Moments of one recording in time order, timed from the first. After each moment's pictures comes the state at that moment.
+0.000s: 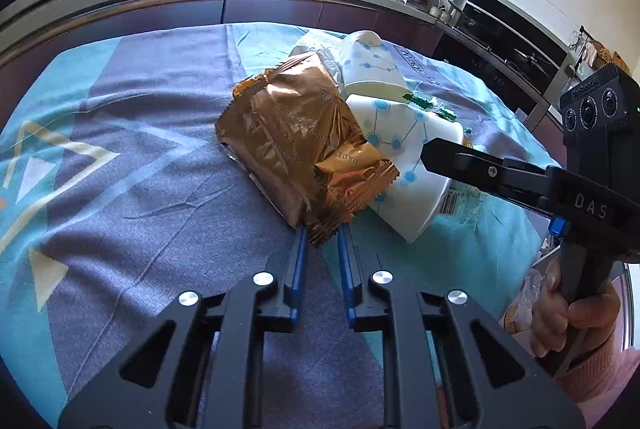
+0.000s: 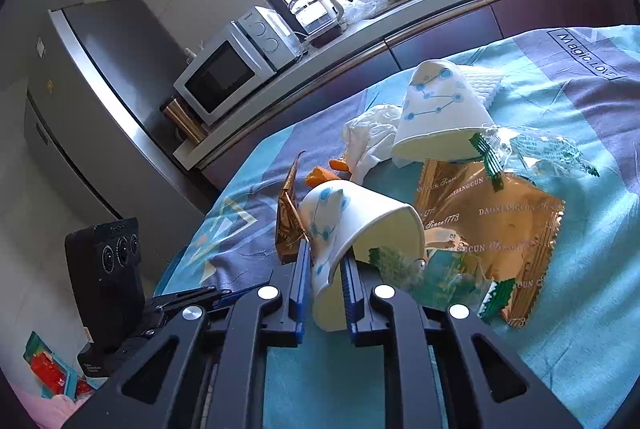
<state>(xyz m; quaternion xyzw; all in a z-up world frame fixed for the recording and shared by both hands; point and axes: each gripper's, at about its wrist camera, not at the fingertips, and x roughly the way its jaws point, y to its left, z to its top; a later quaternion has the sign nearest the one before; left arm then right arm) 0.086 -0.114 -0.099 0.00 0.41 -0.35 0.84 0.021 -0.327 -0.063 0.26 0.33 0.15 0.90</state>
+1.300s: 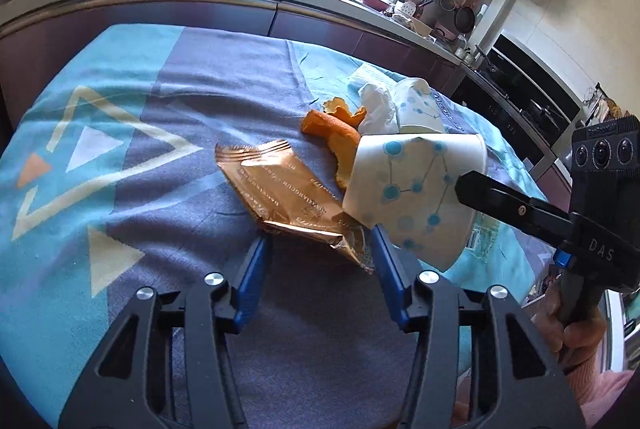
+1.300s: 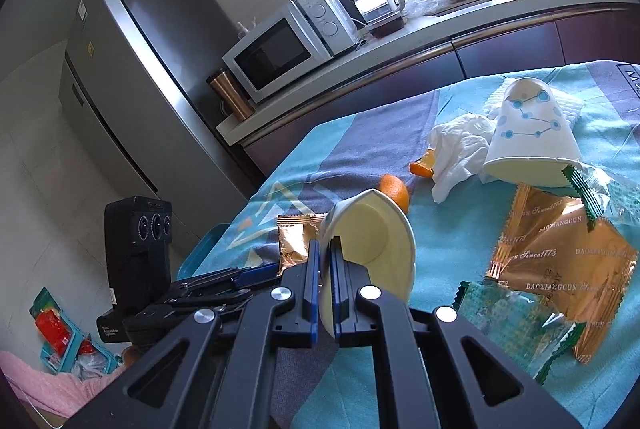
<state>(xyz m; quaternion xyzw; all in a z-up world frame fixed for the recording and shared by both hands) 0.099 -0.052 -0.095 -0.09 0.41 -0.31 0.85 0.034 -0.287 -0.042 0.21 0.32 0.24 0.89</state>
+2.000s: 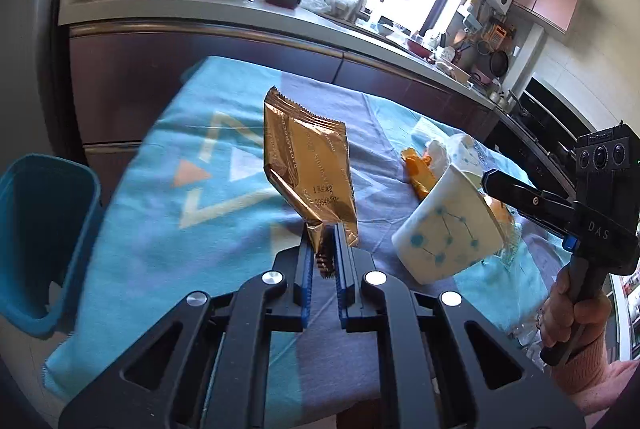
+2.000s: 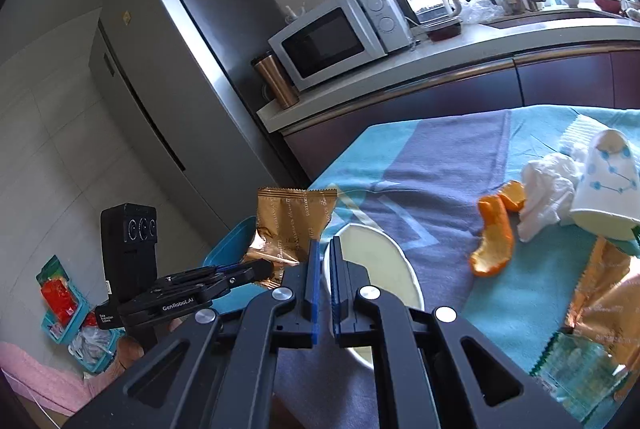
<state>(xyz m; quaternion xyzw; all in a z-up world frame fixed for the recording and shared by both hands) 0.073 0.063 -0.062 -0.11 0.36 -0.23 0.90 0.051 -0.224 -0.010 0.17 0.31 0.30 0.88</state>
